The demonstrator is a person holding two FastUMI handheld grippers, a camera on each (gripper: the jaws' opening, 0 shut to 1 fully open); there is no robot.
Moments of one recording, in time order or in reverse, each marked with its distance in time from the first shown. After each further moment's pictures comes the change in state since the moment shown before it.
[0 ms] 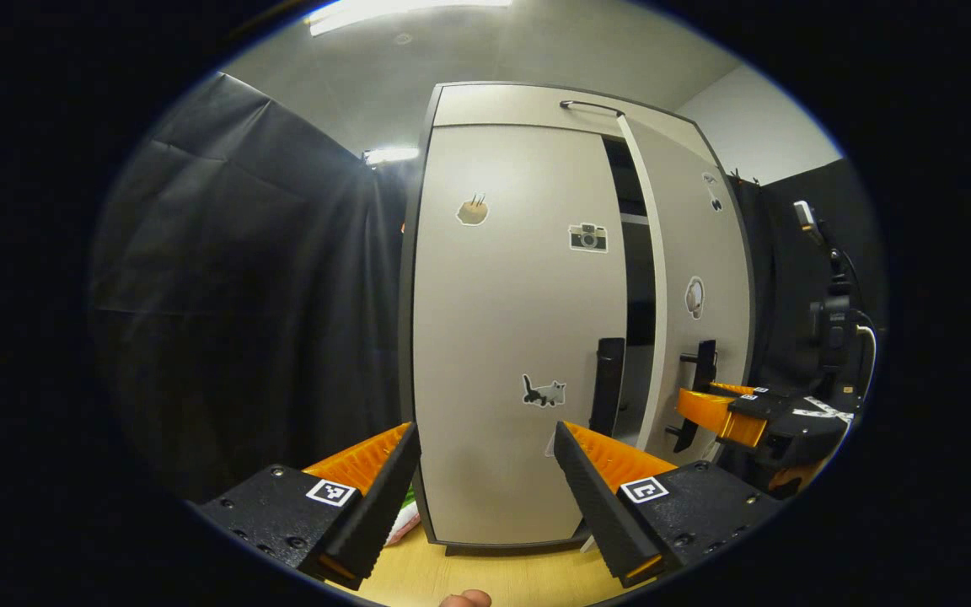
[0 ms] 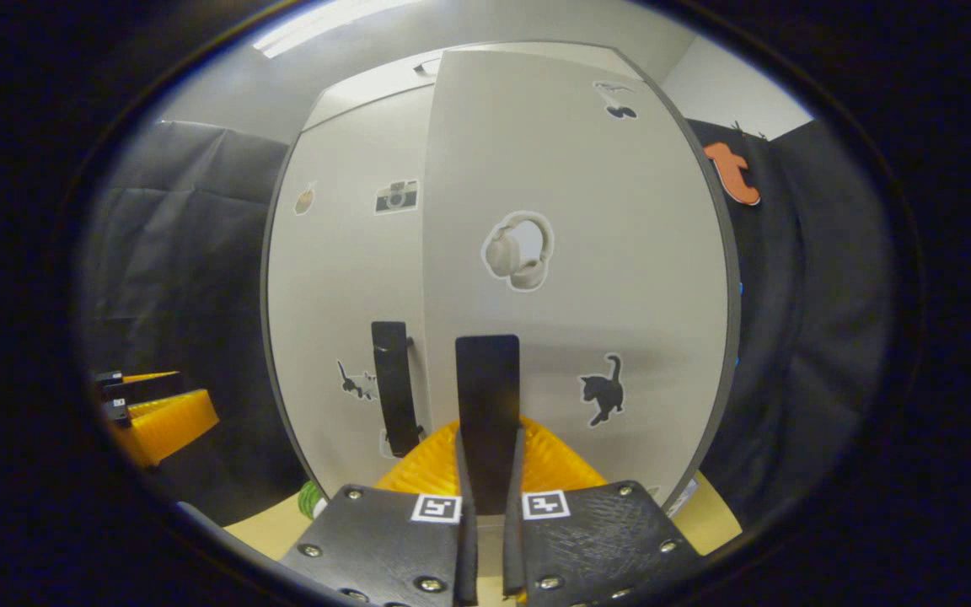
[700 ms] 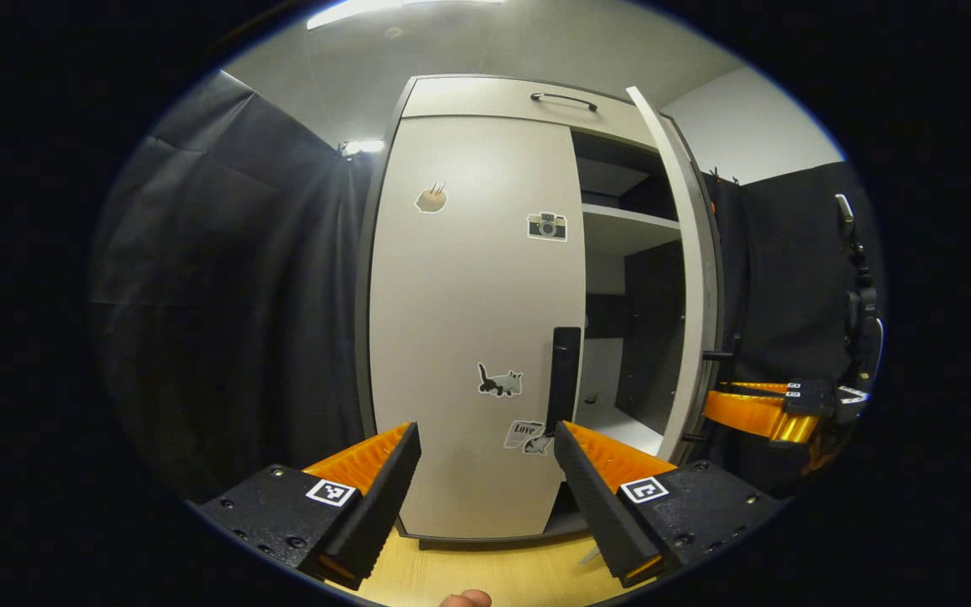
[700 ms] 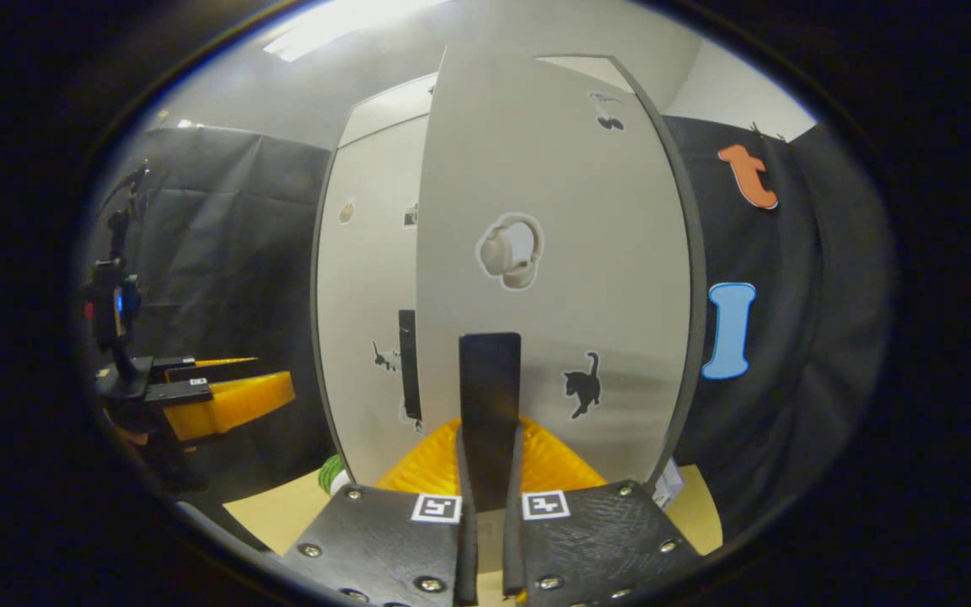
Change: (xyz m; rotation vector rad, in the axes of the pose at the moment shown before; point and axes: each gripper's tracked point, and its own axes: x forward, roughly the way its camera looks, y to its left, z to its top) left arm 0.002 -0.033 -0.011 -0.012 0.029 -0.082; right arm -0.028 -0.016 0.004 -0.023 0.016 0.140
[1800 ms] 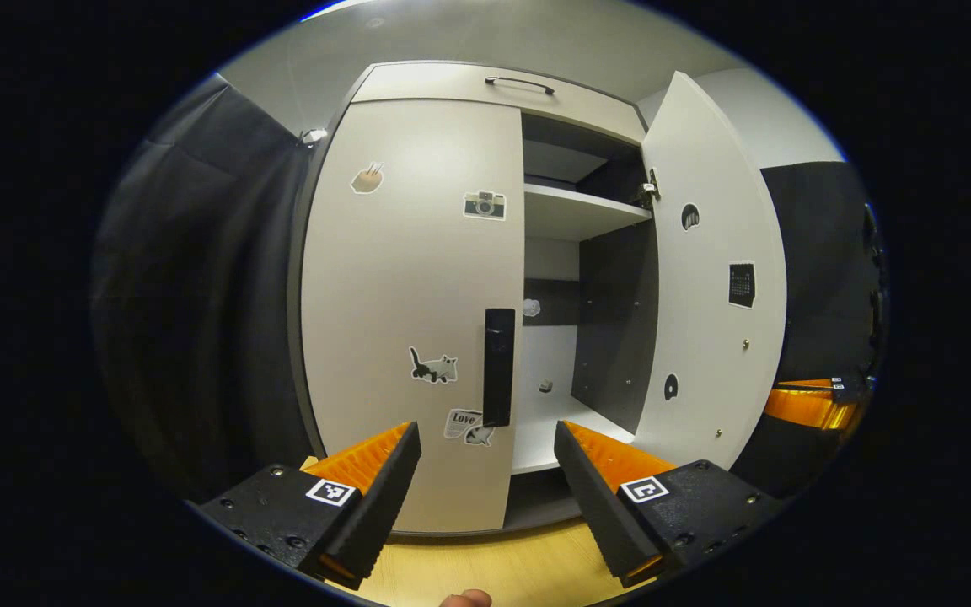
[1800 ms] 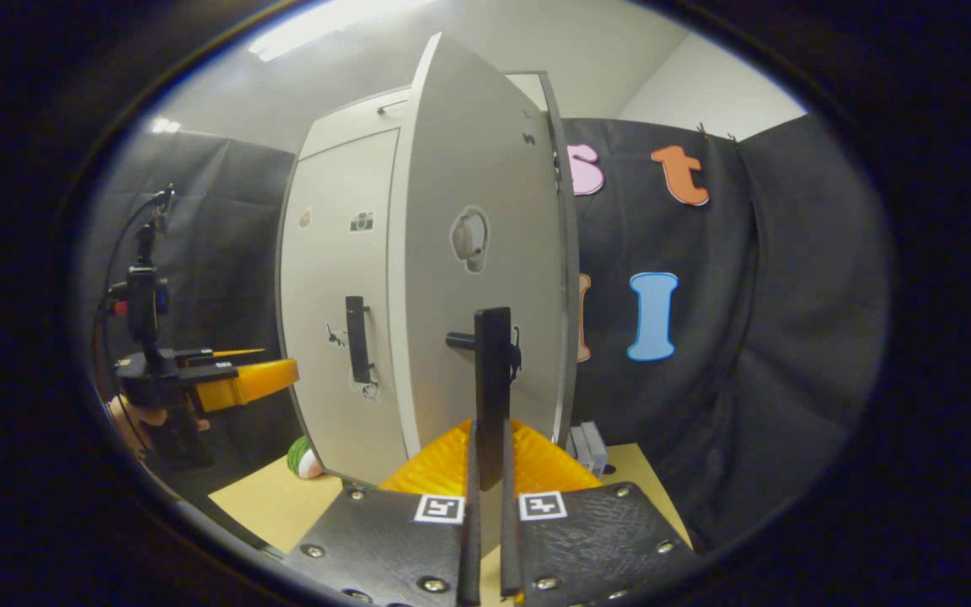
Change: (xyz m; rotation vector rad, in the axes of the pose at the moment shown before) left arm 0.004 -0.057 -0.015 -0.003 0.040 -0.142; right arm -0.071 -0.040 -0.001 0.039 0.010 -0.198
